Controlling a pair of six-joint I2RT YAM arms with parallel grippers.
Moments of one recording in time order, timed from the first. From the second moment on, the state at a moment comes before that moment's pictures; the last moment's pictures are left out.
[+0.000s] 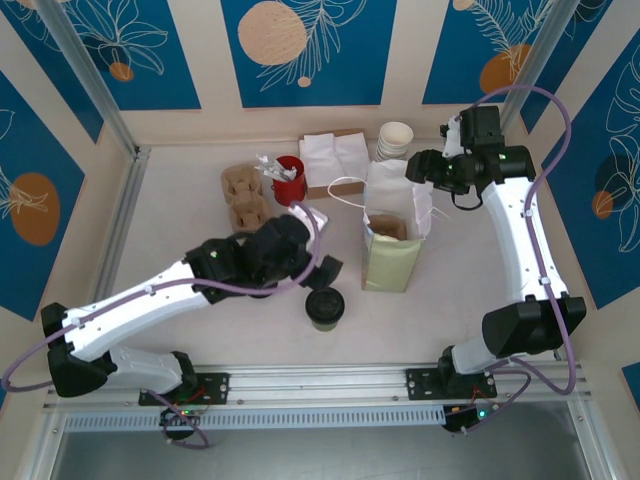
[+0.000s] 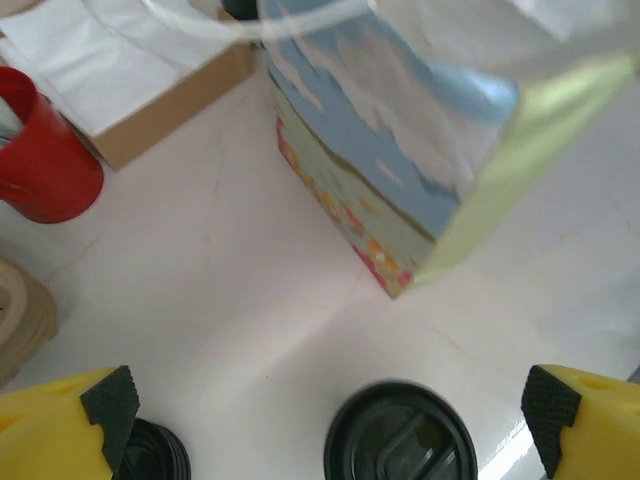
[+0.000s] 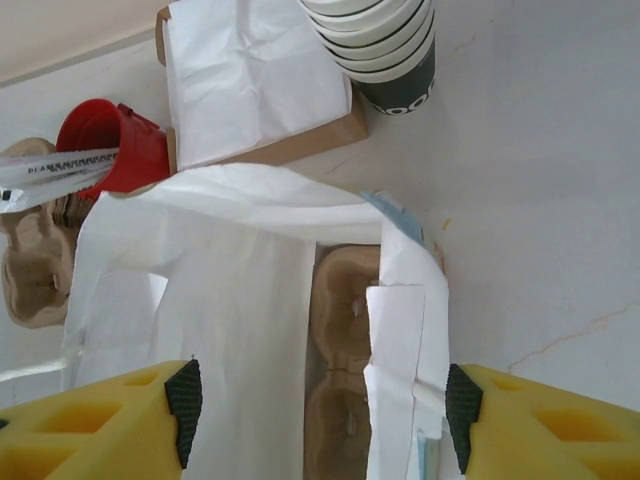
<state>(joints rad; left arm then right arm) -1.13 1.28 1.33 -0.78 -0.31 -0.31 0.08 1.49 1.72 -1.14 -0.22 0.29</state>
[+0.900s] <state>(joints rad) -1.28 1.46 1.17 -0.78 -0.34 -0.58 0.07 1.40 1.65 -1.18 -0.28 0.26</state>
